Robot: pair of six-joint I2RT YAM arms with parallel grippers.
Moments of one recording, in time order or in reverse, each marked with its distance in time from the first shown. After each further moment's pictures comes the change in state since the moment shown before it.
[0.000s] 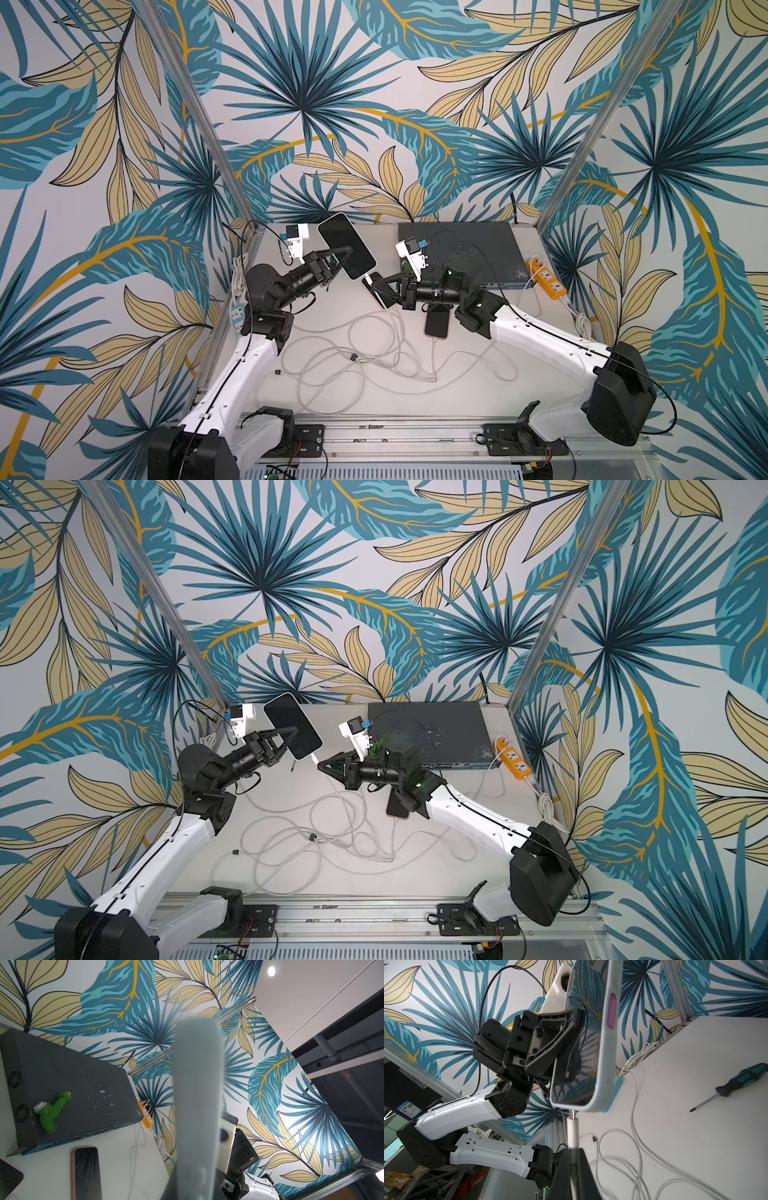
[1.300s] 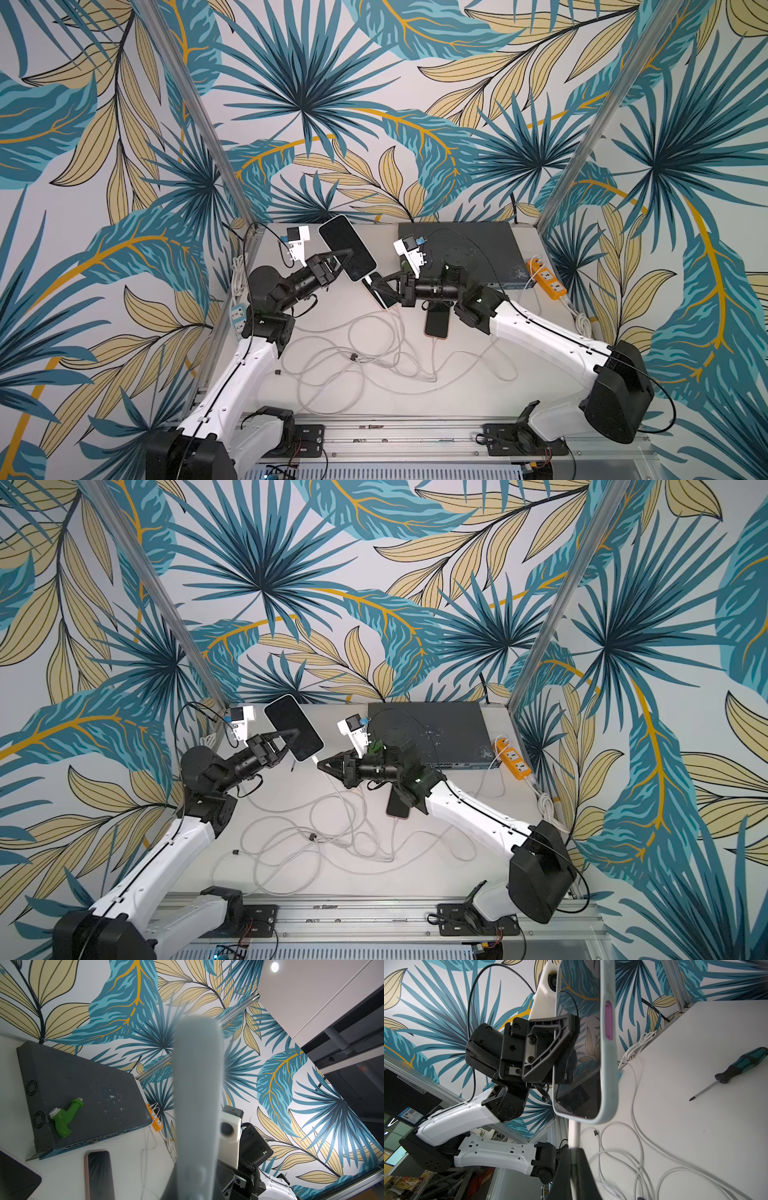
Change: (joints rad) left arm -0.025 -0.017 -0.018 -0.029 -0.042 0.079; right arm -0.004 0.008 0.052 -0.100 -0.003 0.009
